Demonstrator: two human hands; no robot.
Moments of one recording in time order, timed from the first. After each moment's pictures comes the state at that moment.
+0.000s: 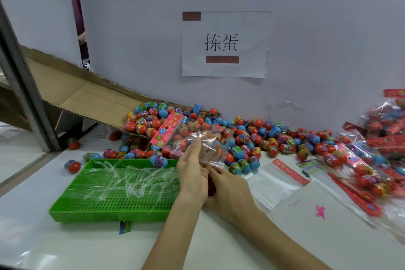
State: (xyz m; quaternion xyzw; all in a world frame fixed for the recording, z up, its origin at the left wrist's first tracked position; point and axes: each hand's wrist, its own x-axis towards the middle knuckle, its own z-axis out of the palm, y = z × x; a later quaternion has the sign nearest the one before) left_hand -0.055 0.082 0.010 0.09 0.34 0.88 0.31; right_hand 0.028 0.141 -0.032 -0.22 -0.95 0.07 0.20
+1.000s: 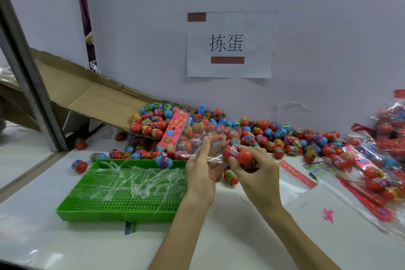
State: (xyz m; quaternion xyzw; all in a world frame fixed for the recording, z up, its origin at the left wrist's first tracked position) left_hand -0.055 0.086 0.004 0.15 0.39 0.84 0.34; right_hand 0.049 0.164 -0.008 -0.21 -0.77 0.31 0.53
